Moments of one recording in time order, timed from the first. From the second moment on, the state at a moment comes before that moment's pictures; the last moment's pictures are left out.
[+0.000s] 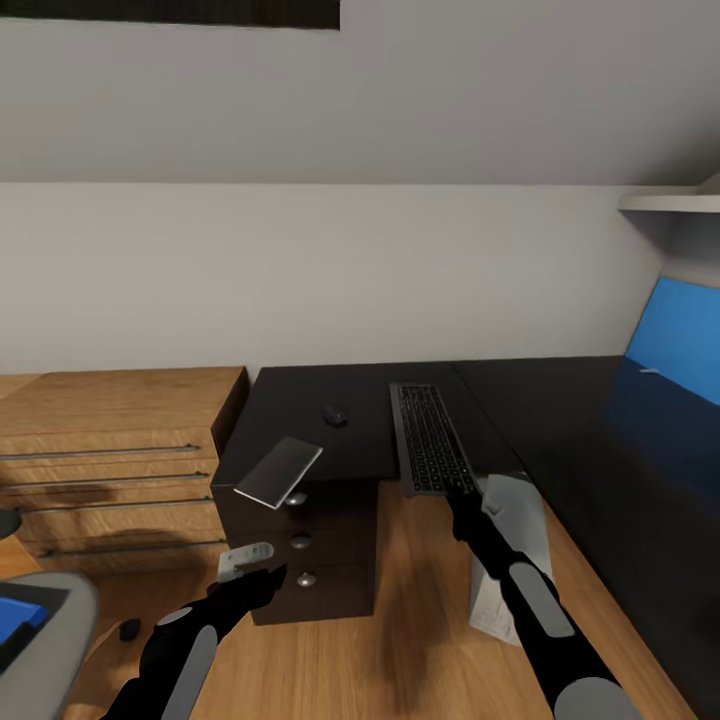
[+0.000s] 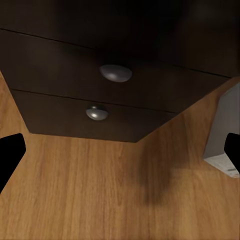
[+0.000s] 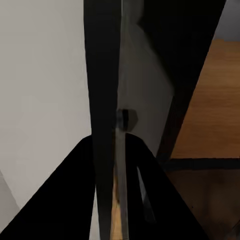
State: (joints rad) left arm -0.17 -0.03 -0.05 -1.39 0.34 0.59 0.12; right arm -0.49 0.02 -0.08 -0.83 -1.33 0.32 0.35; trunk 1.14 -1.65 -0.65
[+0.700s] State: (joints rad) left arm -0.01 -0.03 -0.09 -1.61 0.33 0.58 0.12; right arm -0.22 0.03 -0.07 -1.45 -1.33 0.33 -0.02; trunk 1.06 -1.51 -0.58
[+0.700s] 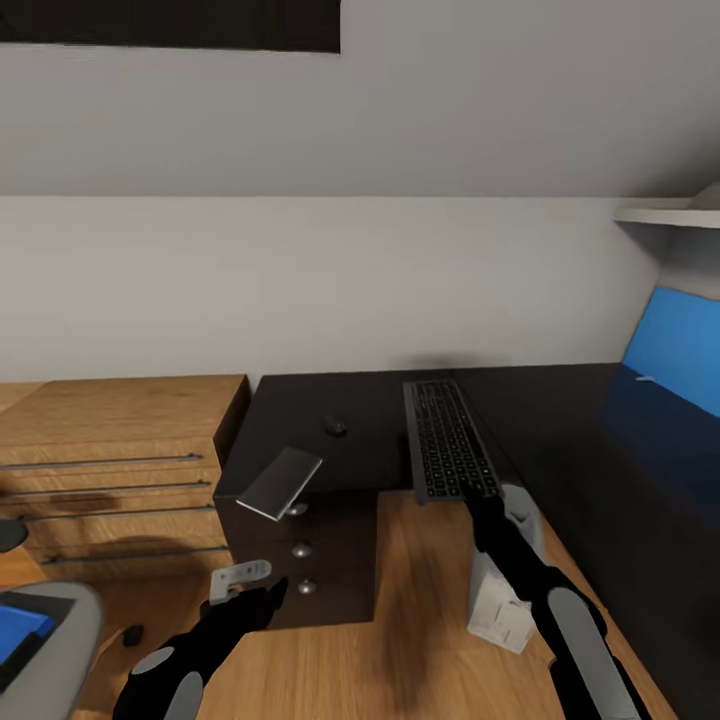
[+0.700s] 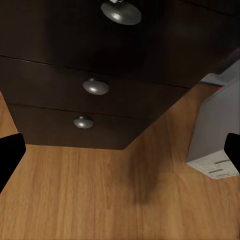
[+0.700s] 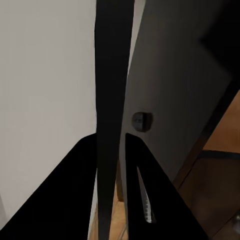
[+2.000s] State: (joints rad) left arm -0.01 -0.03 -0.08 -1.59 0.34 0.59 0.12; right arm -0.21 0.02 -0.07 -1.47 -1.32 0.33 -0.03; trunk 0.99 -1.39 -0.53
